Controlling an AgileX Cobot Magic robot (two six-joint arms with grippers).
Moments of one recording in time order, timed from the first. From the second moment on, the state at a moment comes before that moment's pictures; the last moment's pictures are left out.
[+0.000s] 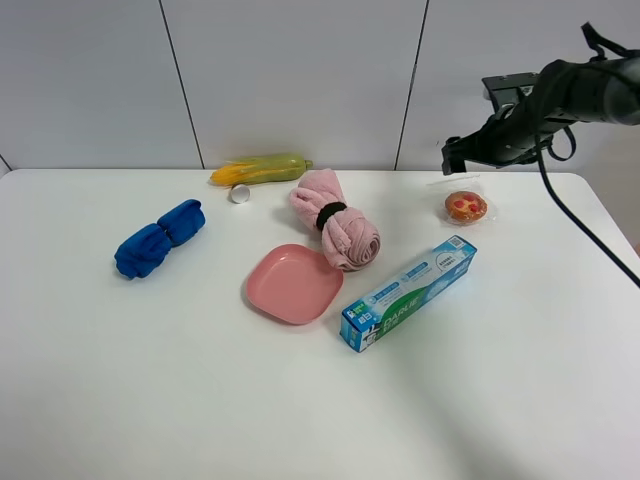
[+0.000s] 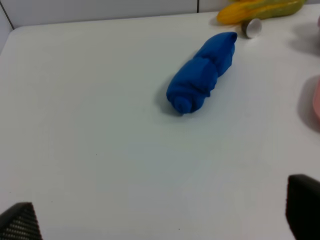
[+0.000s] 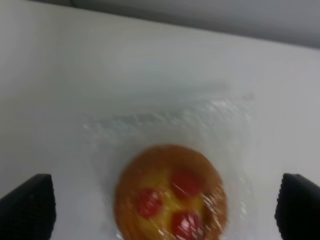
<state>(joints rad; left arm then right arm) 0.02 -0.01 -0.51 0.02 1.06 0.02 0.03 2.07 -1.54 0.11 0.49 -0.25</state>
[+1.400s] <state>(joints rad) 0.02 -0.01 -0.51 0.02 1.06 0.02 0.03 2.22 -1.54 -0.22 0.54 0.09</state>
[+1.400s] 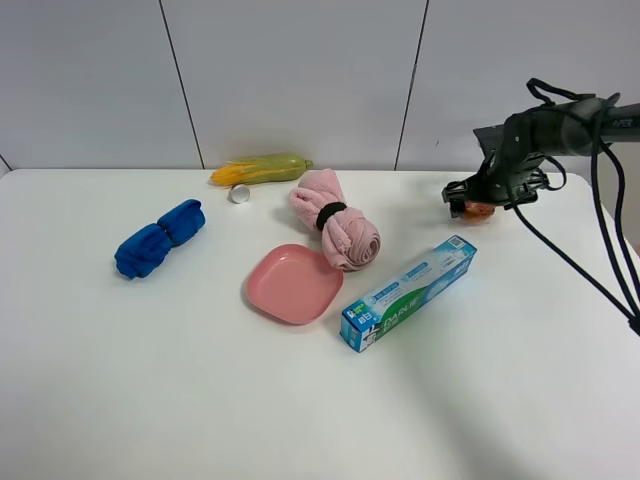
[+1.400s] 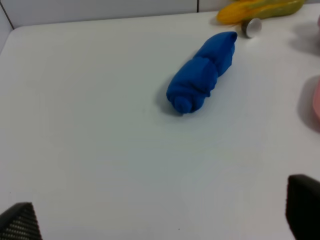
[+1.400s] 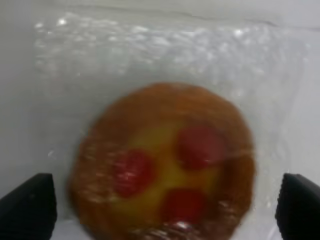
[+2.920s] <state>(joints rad) 0.02 -0.01 -0.51 0.02 1.06 0.02 -0.01 2.29 -1.54 -0.22 0.30 0.11</state>
